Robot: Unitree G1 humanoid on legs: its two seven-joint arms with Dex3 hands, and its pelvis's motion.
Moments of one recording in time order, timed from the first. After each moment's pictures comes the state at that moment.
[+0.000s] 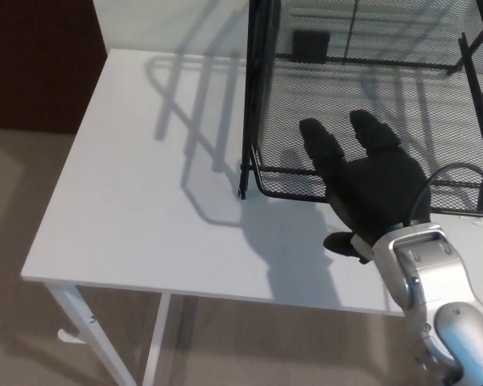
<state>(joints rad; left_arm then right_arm) 0.32 0.44 -0.10 0.72 0.16 -0.43 -0.10 -0.32 -0.24 0.44 0.08 -1.30 0.30 0.13</state>
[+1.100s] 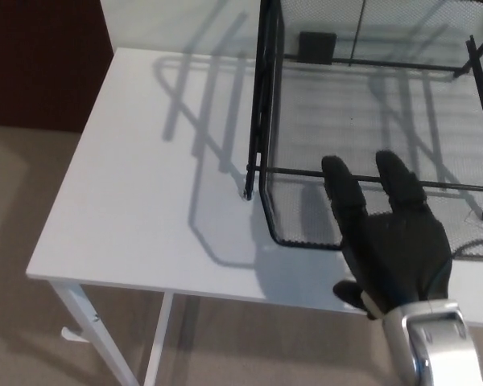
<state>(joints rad) 0.33 0.50 -0.13 0.64 0.21 -0.32 -0.12 0.02 -0.21 0.48 -0.19 -1.39 0.41 0.05</state>
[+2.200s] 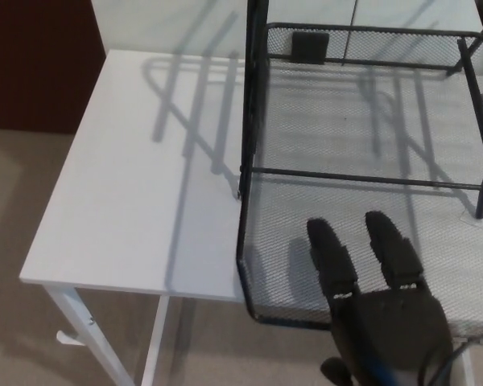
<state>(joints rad) 0.32 0.53 -0.14 0.61 0.22 -0.31 -0.16 0.34 -0.22 0.62 -0.46 -1.51 0.42 0.01</state>
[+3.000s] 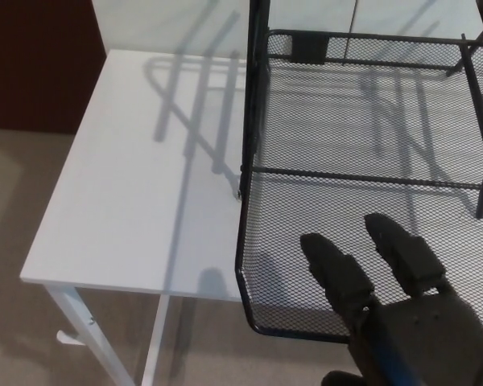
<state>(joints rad) 0.32 0.53 -0.15 0.63 0.22 -0.31 -0.17 0.45 -0.31 0.60 -0.82 -1.45 0.31 0.15</state>
